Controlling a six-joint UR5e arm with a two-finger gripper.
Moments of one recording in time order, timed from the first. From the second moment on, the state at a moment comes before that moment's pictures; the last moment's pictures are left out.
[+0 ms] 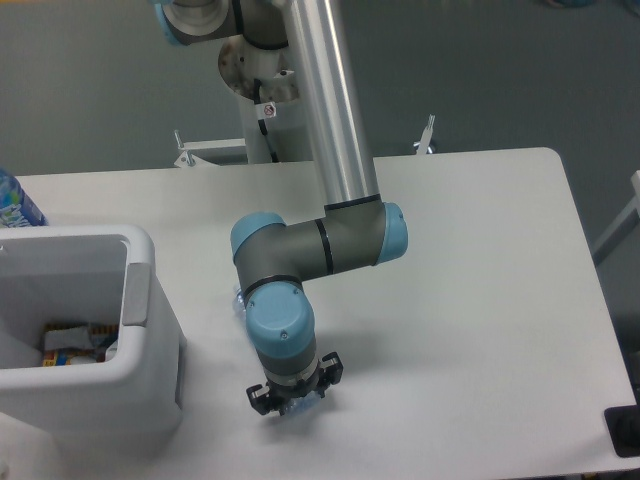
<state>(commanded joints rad) 2.25 -2.27 -1.45 -0.91 1.63 -0.13</state>
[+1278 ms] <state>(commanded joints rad) 2.25 -2.23 -1.44 -0.91 1.63 -0.13</state>
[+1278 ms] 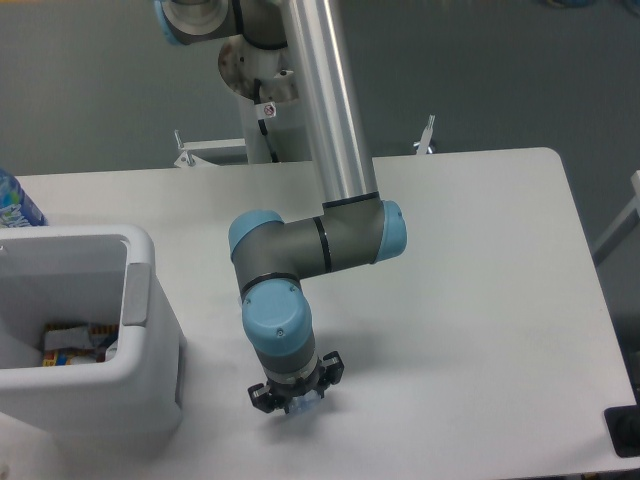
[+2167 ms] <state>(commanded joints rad) 2.32 -2.09 -1.23 -0.75 1.61 -0.18</state>
